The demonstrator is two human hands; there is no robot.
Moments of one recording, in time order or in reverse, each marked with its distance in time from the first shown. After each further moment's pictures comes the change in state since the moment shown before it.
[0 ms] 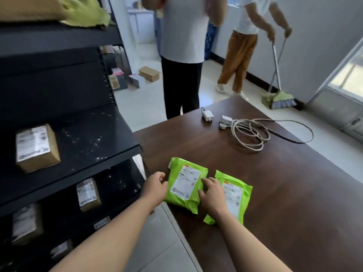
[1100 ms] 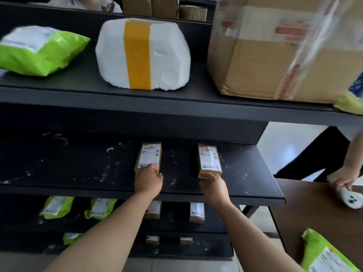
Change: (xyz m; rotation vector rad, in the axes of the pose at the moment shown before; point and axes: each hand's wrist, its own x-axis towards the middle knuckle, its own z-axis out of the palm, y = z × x) left_hand -0.103 -0.247 -0.378 -0.076 0.735 -0.355; right_hand -0.109 -0.401 0.173 0.051 -0.235 -0.644
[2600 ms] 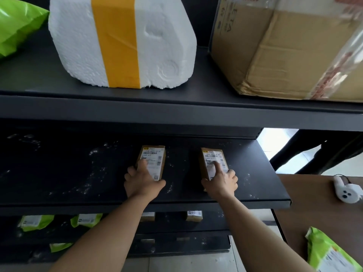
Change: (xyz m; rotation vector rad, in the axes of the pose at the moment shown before) left_hand 0.065 -0.018 0.028 0.253 -0.021 -0.027; right_hand 0.080 0.010 0.022 -0.288 0.049 0.354
